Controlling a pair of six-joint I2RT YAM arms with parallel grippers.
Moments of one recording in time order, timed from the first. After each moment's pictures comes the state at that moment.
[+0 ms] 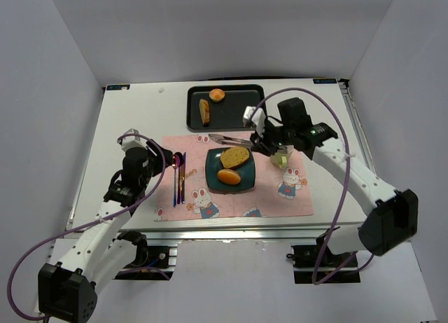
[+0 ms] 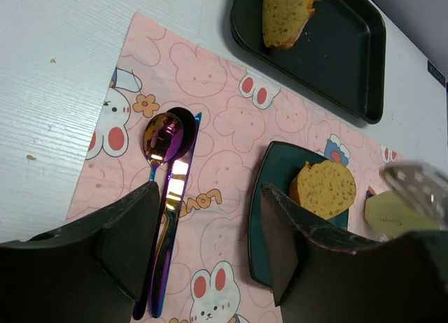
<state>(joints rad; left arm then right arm) -0.29 0.83 0.54 -0.14 -0.20 -0.72 0.53 1.34 1.21 -0.63 -0.53 -0.67</state>
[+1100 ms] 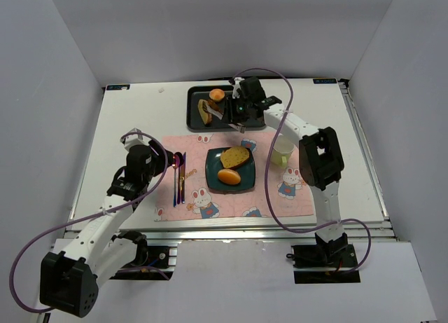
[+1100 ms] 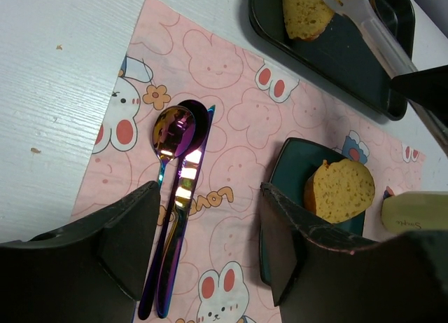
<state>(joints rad) -0.29 0.91 0.56 -0.15 -0.21 -0.72 0.53 2.15 1.83 -0.37 -0.29 0.25</state>
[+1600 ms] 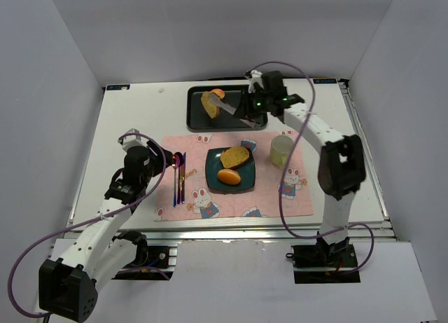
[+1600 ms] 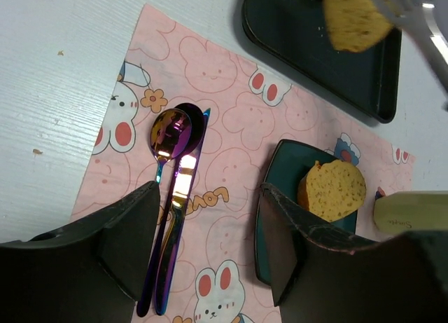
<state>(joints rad) -0.29 0.86 0.56 -0.16 -0.21 -0.72 0.46 1.99 1.69 -0.34 -0.42 0.24</state>
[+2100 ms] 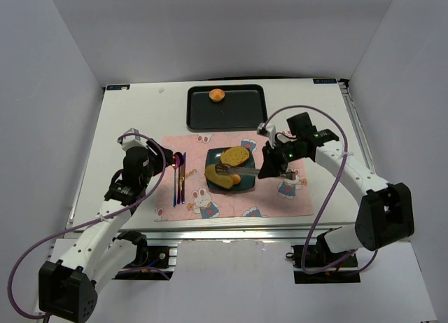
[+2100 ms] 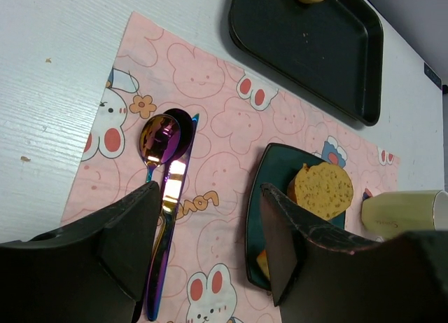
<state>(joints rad) -0.29 0.84 0.54 -0.13 -0.20 -0.72 0.39 1.41 1.09 -0.74 -0.84 -0.38</state>
